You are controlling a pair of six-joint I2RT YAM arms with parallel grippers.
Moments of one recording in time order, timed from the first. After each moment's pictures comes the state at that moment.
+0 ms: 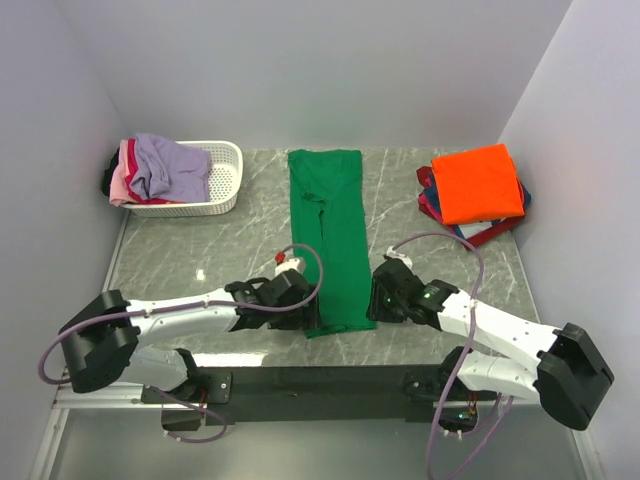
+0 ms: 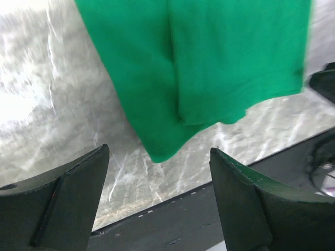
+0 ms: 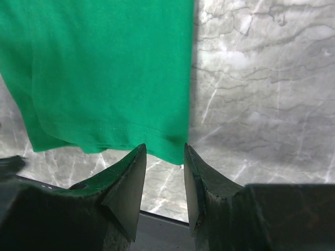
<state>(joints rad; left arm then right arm) -1.03 1.31 0.68 -0.32 -0.11 -0.96 0.77 1.07 0.55 -0.52 0.10 0.80</state>
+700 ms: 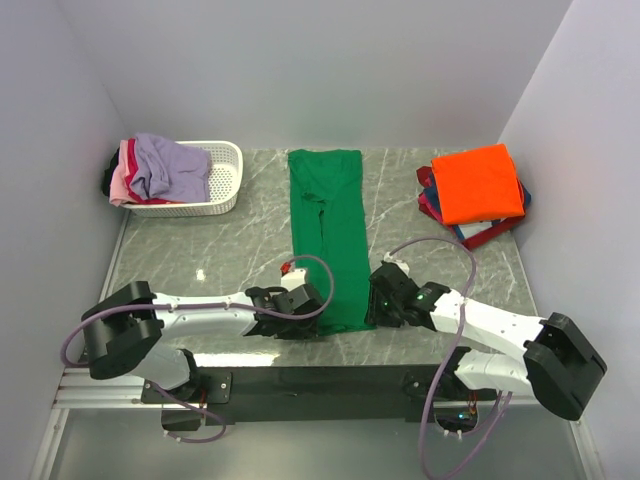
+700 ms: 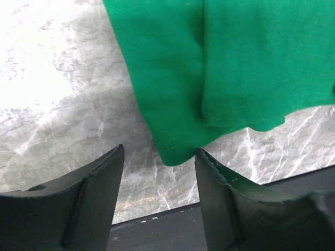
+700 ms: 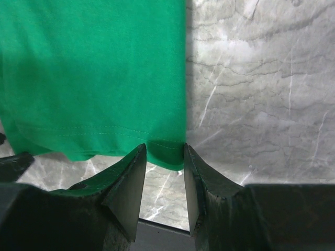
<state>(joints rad) -1.14 1.44 0.73 -0.41 -0.23 -1.08 0.78 1.14 0.51 -0.45 0.09 0.84</state>
